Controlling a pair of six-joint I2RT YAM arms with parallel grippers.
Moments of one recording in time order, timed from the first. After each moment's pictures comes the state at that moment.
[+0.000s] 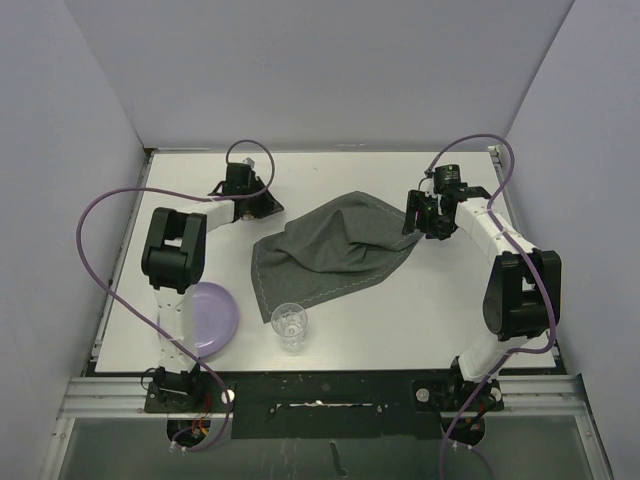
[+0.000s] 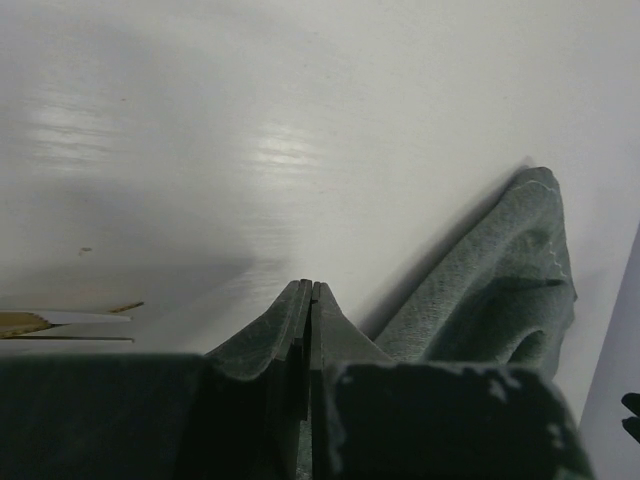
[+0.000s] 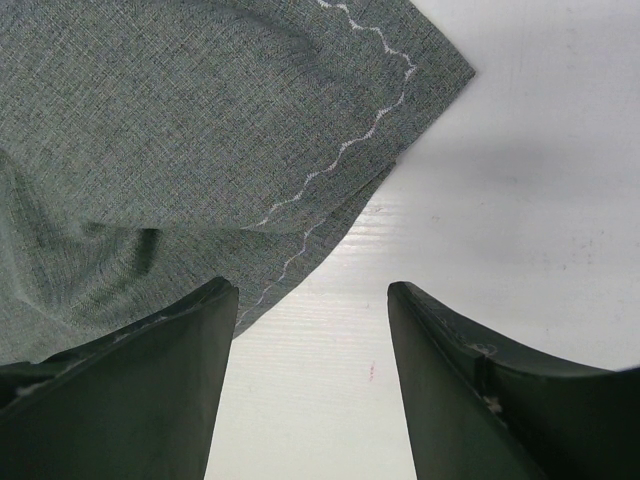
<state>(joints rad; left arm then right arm) -0.22 2.17 1.46 -0.01 0.30 -0.77 0.10 1.69 1.29 -0.67 -0.10 0.23</state>
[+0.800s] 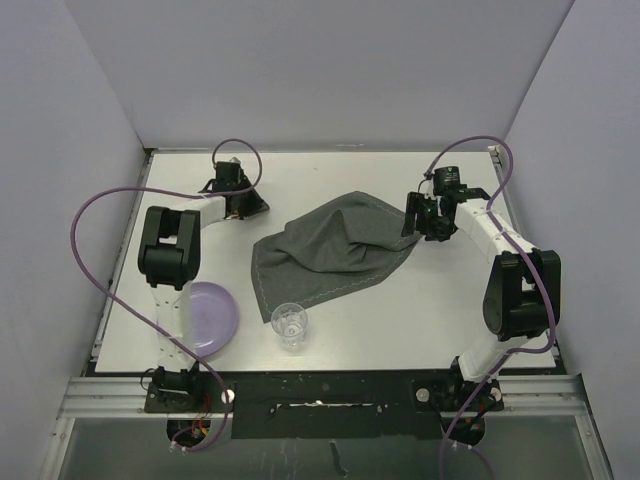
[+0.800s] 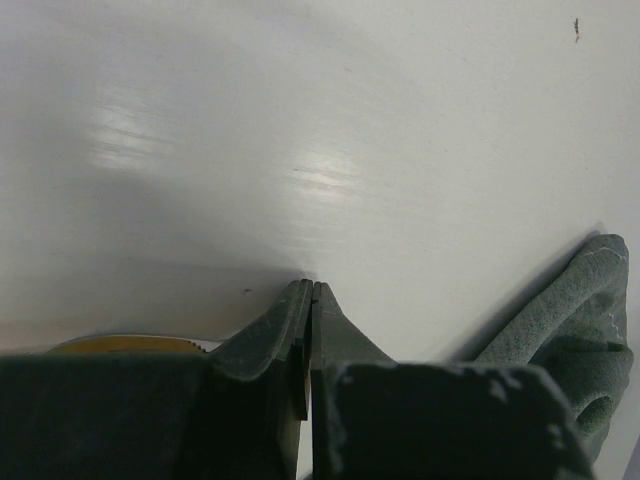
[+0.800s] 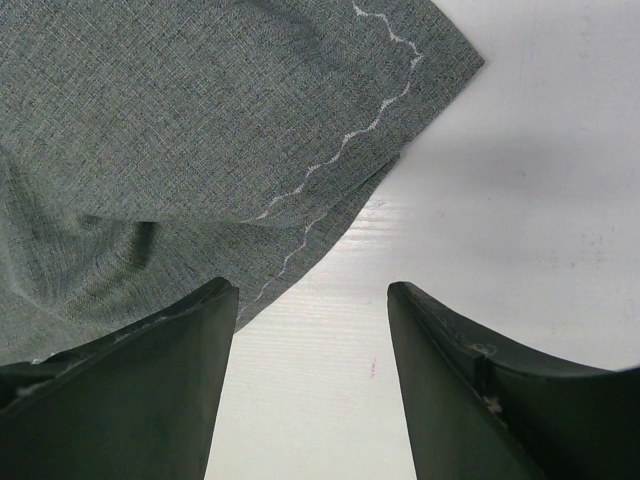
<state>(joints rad) -0.17 2.22 1.51 -0.08 0.21 -0.72 0.10 1.69 1.28 -0.67 -0.11 0.23</state>
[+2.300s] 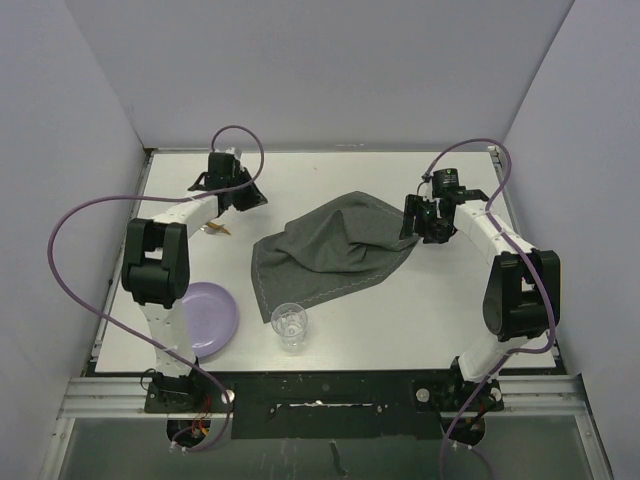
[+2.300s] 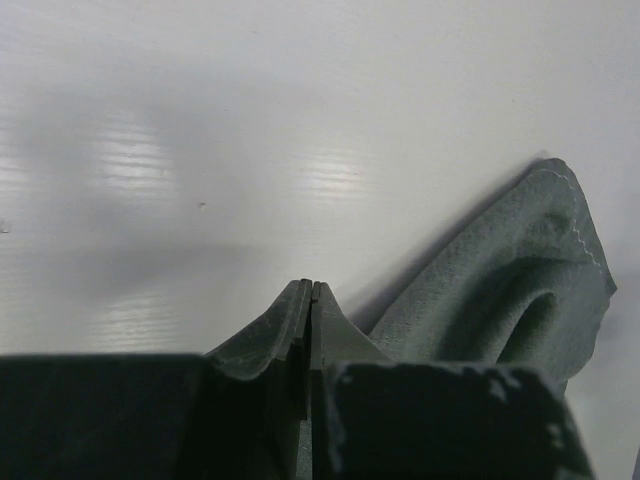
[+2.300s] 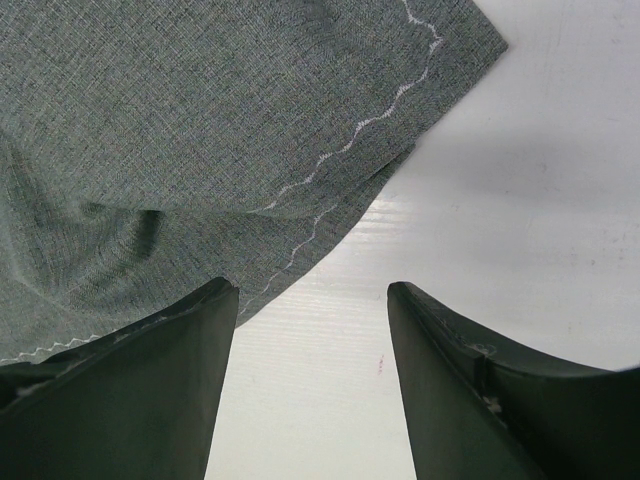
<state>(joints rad) -0.16 2.00 1.42 -0.15 0.24 -0.61 0.11 1.69 1.26 -0.67 -0.13 0.23</state>
